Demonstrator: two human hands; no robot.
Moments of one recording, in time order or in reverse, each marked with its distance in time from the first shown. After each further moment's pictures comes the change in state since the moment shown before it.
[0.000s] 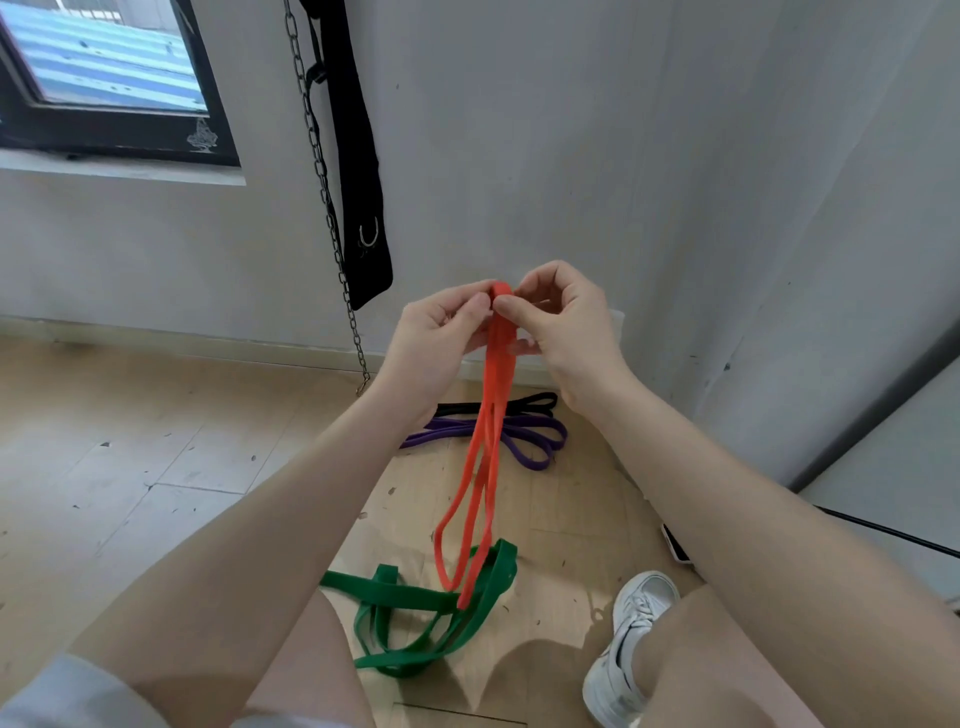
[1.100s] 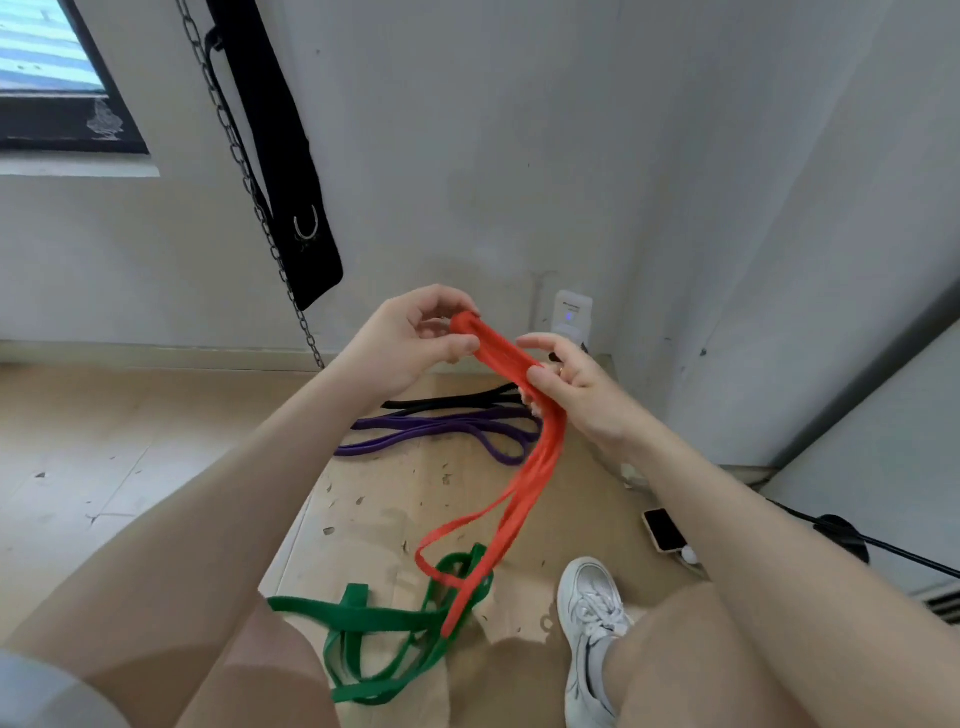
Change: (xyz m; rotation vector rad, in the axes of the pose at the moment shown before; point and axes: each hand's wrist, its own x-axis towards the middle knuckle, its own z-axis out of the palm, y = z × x) left_hand 0.067 -0.030 0.015 0.388 -0.318 0.037; right_hand 0.019 0.089 -0.088 -0.161 -0.315 0.216
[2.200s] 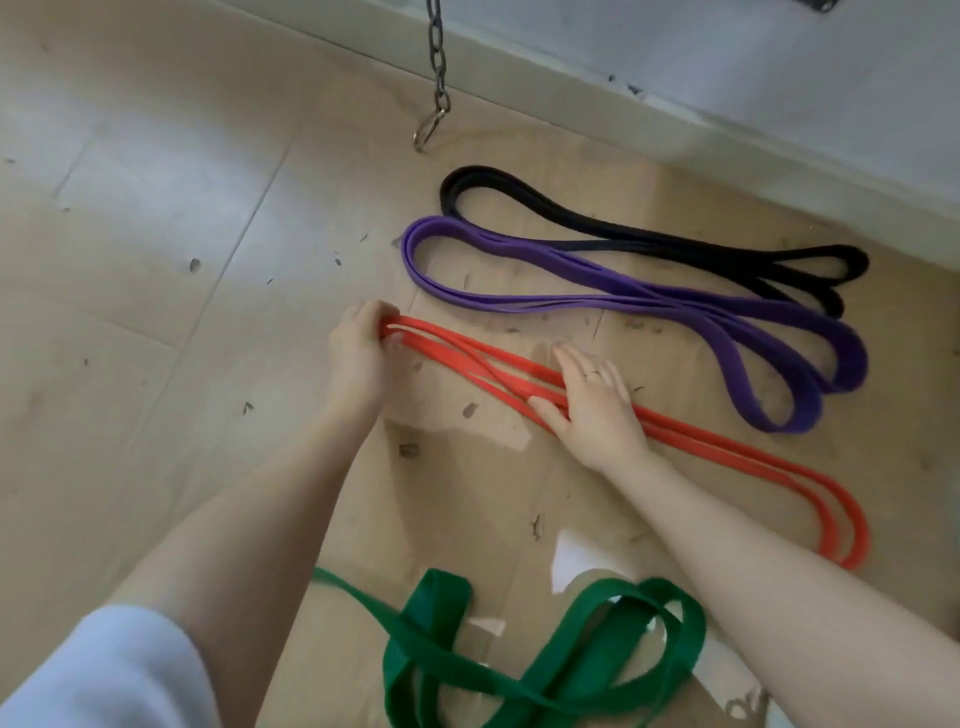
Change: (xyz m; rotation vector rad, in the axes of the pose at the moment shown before) left_hand -0.010 -0.569 -0.081 0.465 0.396 -0.803; right_hand 0.250 0.384 0.230 -0.954 -0.387 0.289
